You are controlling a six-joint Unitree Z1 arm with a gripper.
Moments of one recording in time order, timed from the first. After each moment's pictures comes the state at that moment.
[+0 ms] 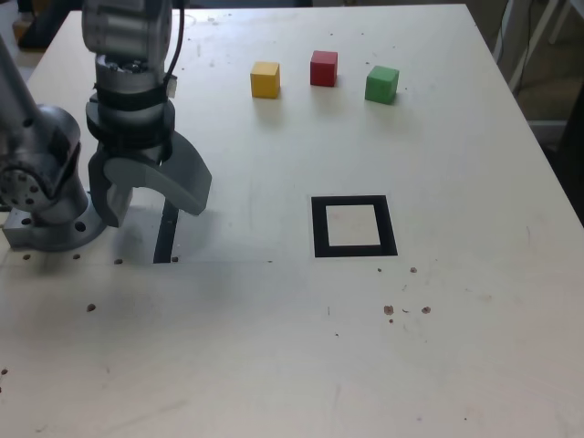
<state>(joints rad) -0.02 1.47 -0.62 0.92 0.02 0.01</state>
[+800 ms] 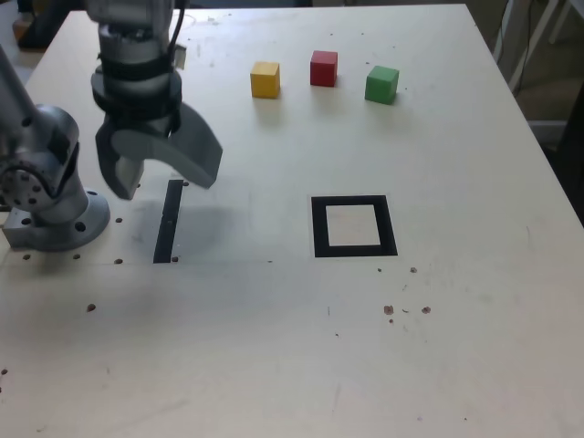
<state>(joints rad) 0.04 1.43 -0.78 1.07 0.09 0.10</state>
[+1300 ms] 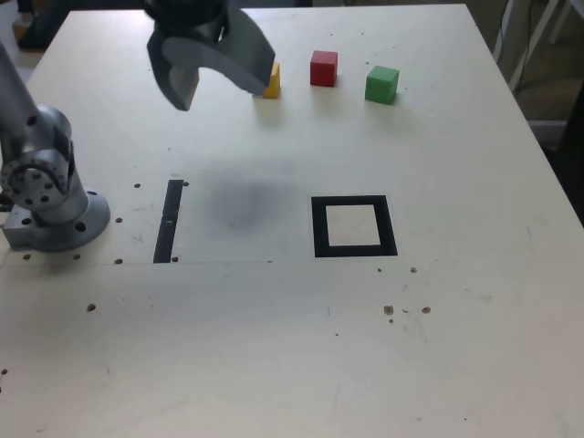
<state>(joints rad) 0.23 1.48 -1.15 1.22 0.25 0.39</state>
